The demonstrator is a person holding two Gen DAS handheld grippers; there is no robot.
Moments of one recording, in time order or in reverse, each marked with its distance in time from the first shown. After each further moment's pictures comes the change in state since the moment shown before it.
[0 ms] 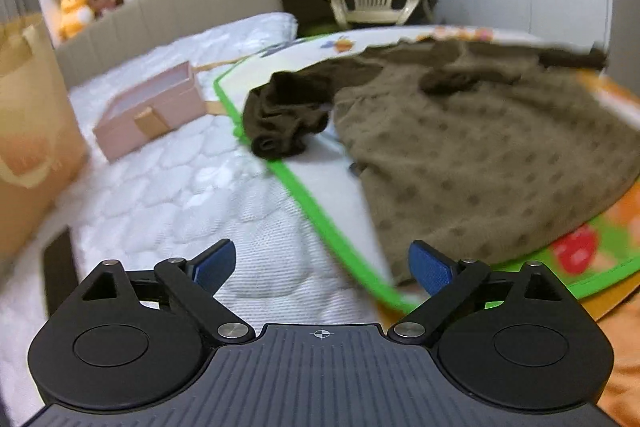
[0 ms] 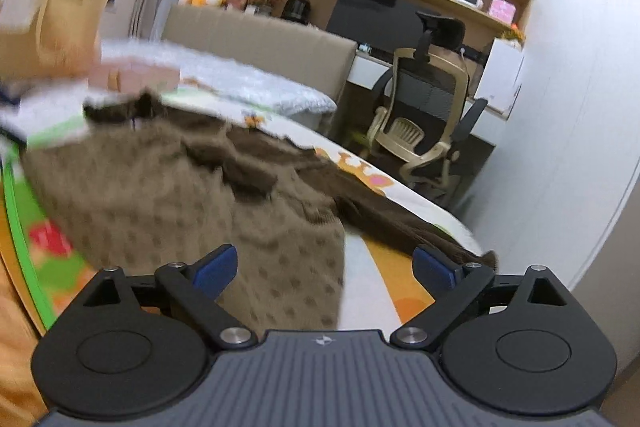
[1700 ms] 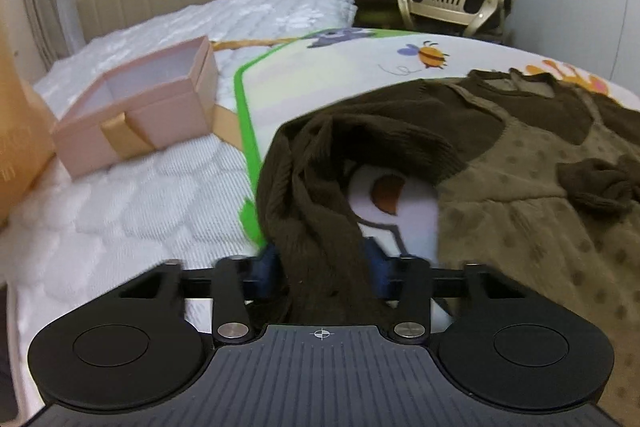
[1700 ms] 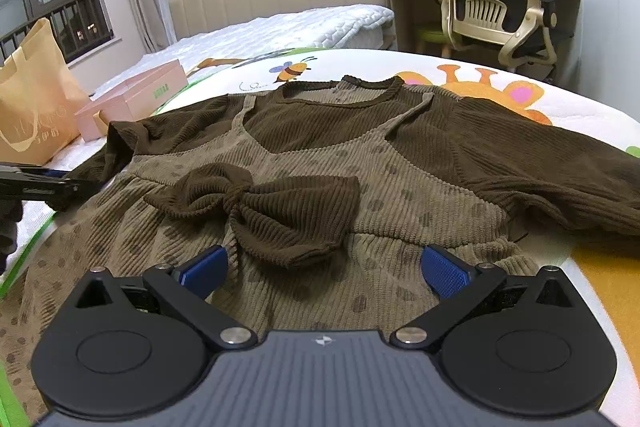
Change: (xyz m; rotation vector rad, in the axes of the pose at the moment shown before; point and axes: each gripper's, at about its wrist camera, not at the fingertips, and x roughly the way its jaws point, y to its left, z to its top) left arm 0.174 0.051 0.098 -0.129 0.075 0.128; right arm 0.242 0.004 0.028 0.347 0.258 0.308
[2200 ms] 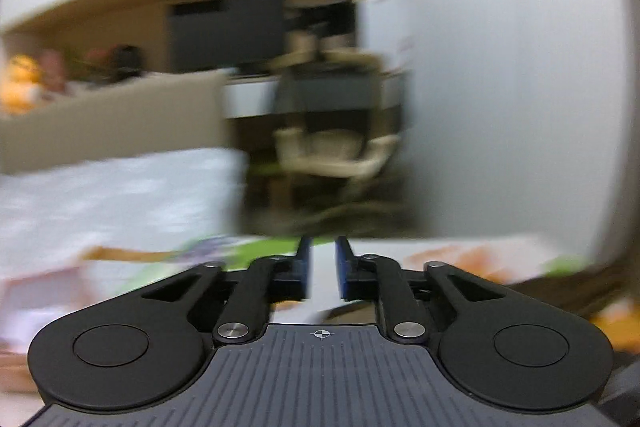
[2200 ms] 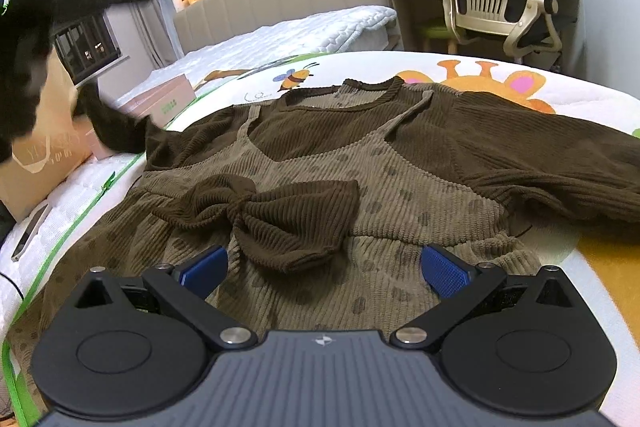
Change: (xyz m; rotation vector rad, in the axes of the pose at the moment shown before) left arm -0.056 -0.093 0.145 0.071 -0.413 -0.371; right arm -0.002 -0.008 0.001 0.055 -0.012 0.050
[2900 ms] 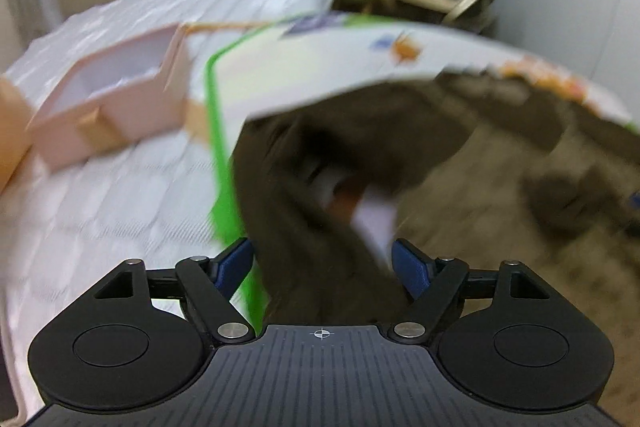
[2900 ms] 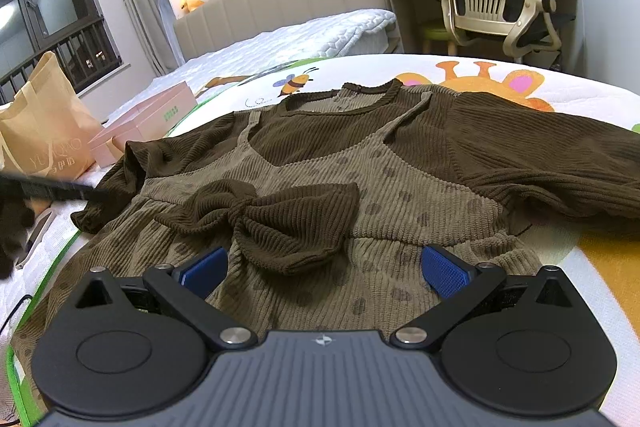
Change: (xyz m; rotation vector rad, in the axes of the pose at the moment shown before) left arm -0.033 0.080 -0.143 -0.133 0.514 0.292; right arm -0.002 -0.003 -0.001 0.015 -0.013 0.010
